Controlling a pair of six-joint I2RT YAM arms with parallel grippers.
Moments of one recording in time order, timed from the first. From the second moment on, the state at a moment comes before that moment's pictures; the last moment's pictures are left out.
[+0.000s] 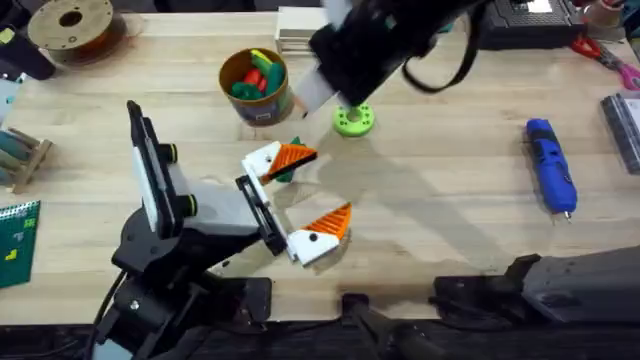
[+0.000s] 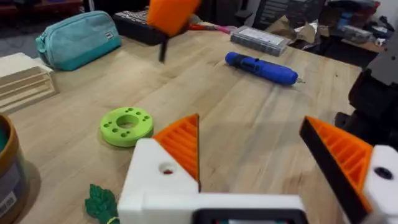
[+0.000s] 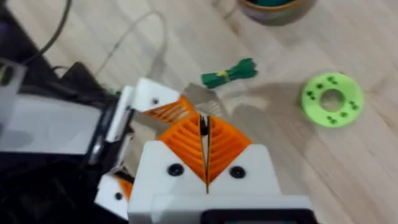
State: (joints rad) left arm -0.44 0.01 0.01 -0.06 0.62 -0.11; right arm 0.77 1.62 1.77 -1.22 -0.25 0.01
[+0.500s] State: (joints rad) left arm -0.44 0.01 0.01 -0.06 0.62 -0.11; right arm 0.91 1.70 1.77 -1.18 -0.29 0.01
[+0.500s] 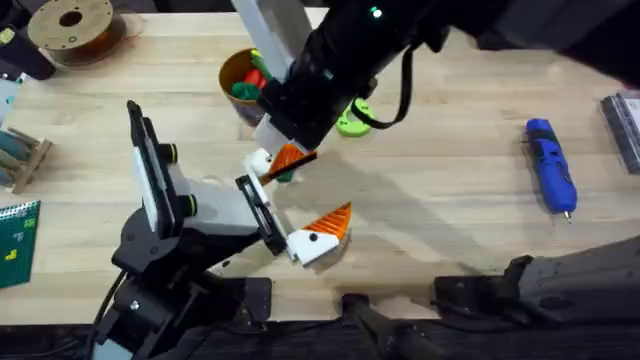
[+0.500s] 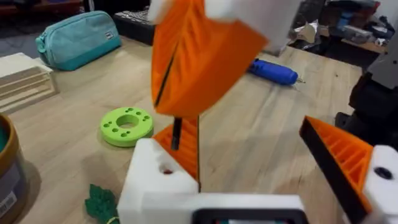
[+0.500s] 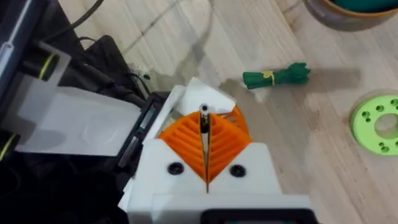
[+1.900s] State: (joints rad) left arm -0.44 0.01 0.01 -0.06 0.62 -0.11; right arm 0.92 1.75 1.77 -1.17 -0.30 0.01
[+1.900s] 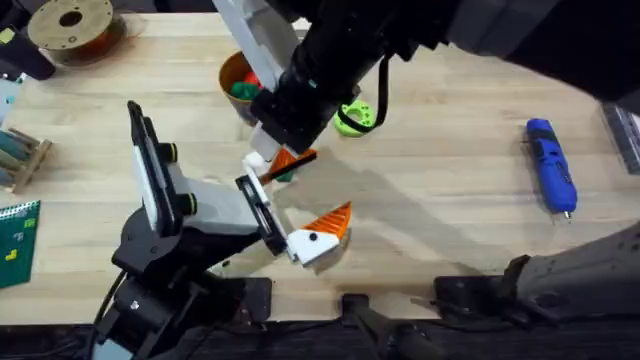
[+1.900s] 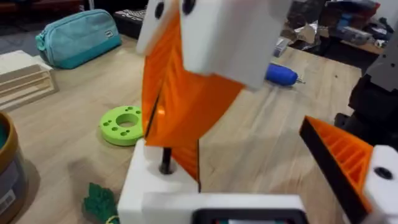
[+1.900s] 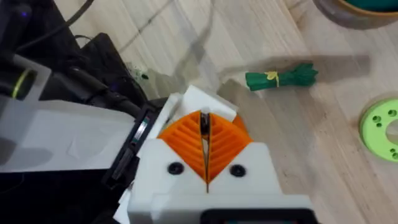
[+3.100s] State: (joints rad) left arm -0.44 0.01 0.01 -0.06 0.62 -0.11; right arm 0.92 1.75 1.80 -1.21 -0.29 0.02
